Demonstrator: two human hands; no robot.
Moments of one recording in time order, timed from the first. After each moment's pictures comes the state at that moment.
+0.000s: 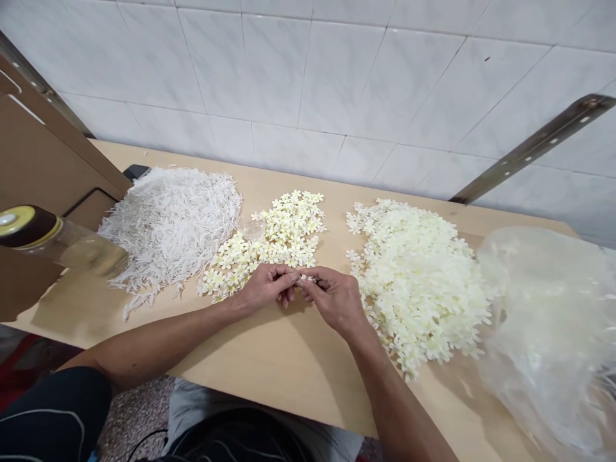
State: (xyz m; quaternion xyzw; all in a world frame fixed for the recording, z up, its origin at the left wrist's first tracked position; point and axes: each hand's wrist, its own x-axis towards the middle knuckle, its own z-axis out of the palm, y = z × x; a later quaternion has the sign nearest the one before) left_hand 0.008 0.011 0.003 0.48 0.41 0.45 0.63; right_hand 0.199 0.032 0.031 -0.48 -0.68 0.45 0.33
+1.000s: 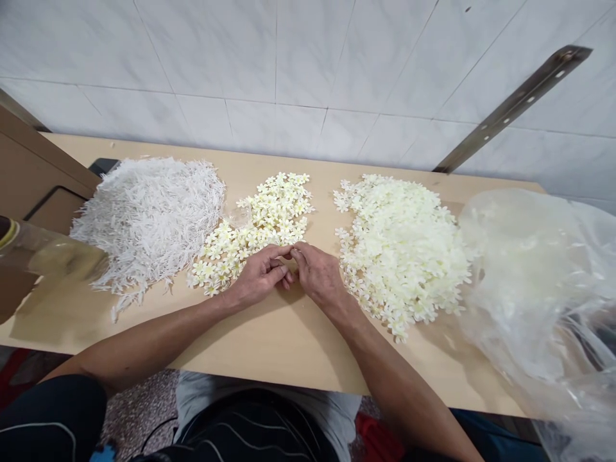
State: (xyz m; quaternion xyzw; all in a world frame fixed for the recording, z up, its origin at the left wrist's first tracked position) left_hand 0.015 0.002 -0.001 0.50 0.38 0.50 0.59; right_hand 0.187 0.034 0.013 -0.49 -0.79 0.20 0.30
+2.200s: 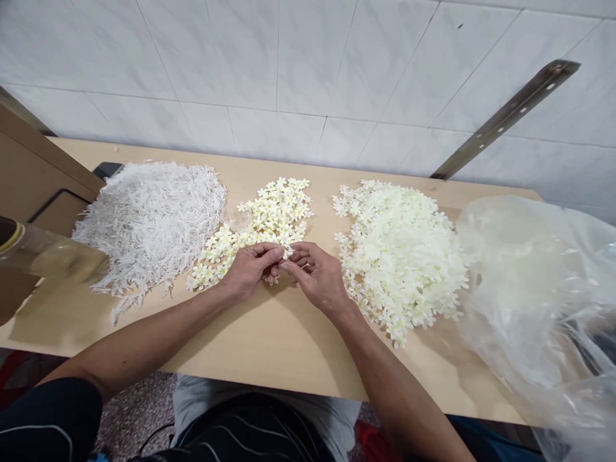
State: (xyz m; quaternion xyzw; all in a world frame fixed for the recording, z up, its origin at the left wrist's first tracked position) left_hand 0.003 0.016 0.012 0.38 0.41 0.51 0.65; right_hand 0.186 0.029 0.018 -0.43 -0.67 0.43 0.42
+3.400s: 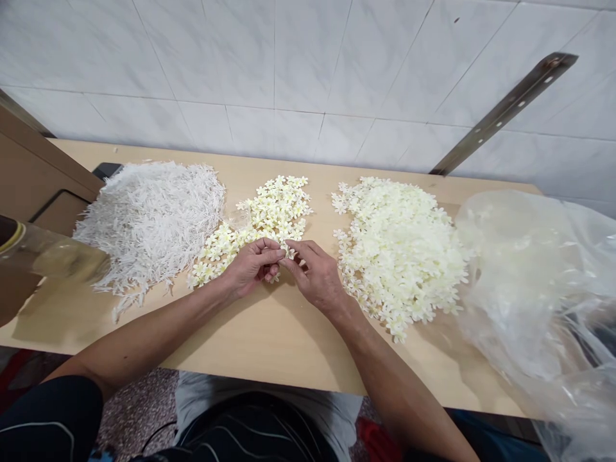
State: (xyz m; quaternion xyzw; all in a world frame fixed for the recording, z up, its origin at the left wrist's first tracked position) left_hand 0.000 0.020 0.009 0.32 0.39 0.49 0.71; right_hand 0.188 0.029 0.021 -0.39 -0.81 0.20 0.38
